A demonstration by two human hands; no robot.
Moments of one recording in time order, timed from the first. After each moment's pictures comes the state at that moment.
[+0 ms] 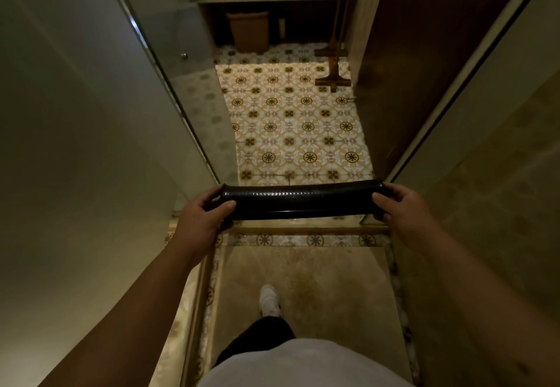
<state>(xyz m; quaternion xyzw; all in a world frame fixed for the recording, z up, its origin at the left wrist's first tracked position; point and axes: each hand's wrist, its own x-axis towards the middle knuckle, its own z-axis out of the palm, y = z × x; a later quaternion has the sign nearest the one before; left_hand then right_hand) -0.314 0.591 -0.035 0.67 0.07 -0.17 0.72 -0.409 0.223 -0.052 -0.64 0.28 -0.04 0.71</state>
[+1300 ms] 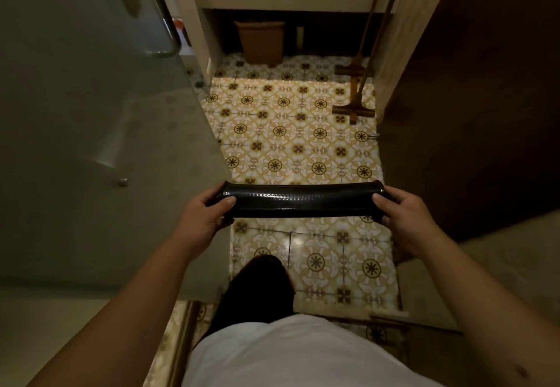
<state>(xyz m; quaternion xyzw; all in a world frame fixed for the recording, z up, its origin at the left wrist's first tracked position) 0.121 0.426 -0.054 0.65 0.11 -0.20 0.73 0.036 0.061 -0.046 -0.64 0.27 0.02 0.72</state>
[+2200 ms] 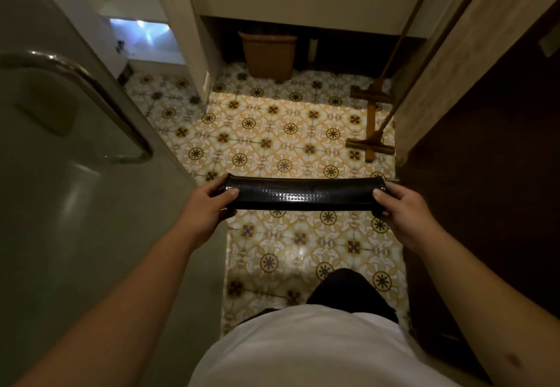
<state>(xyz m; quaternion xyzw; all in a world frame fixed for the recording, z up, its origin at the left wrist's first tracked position) 0.519 0.374 -0.089 0.65 0.13 -0.20 0.72 0.439 0.017 -0.062 -0.64 0.30 0.06 0.70</state>
